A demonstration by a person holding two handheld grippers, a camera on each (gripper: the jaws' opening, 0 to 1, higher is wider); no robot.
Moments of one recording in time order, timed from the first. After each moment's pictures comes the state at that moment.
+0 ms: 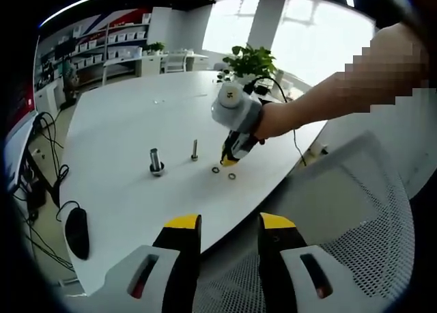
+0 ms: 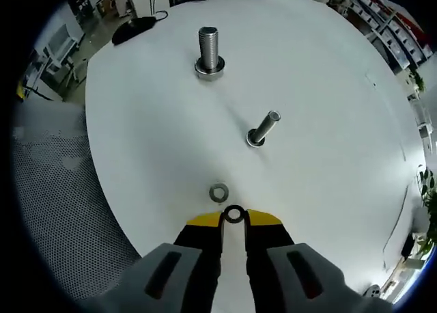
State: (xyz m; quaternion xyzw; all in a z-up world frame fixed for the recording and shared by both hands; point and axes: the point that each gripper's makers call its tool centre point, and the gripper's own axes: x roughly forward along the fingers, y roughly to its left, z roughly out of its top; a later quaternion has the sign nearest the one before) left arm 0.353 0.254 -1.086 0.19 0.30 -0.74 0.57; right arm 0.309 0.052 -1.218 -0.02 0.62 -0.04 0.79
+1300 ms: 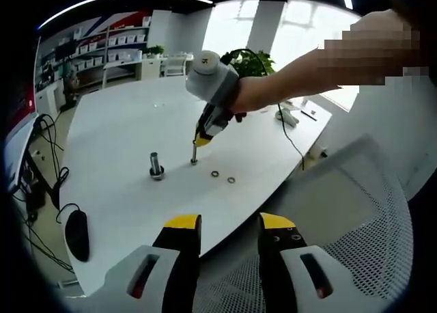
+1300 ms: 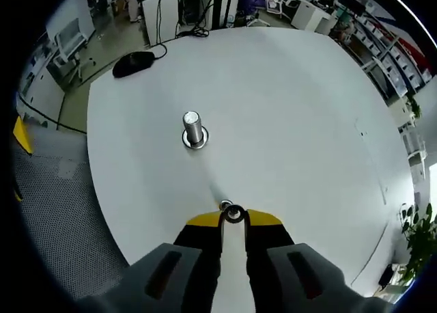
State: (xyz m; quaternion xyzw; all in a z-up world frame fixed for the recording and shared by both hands) left arm 0.353 0.253 -1.083 0.18 0.29 -0.74 0.57; right arm 0.379 0.031 -1.175 -0.08 0.58 -0.02 0.81
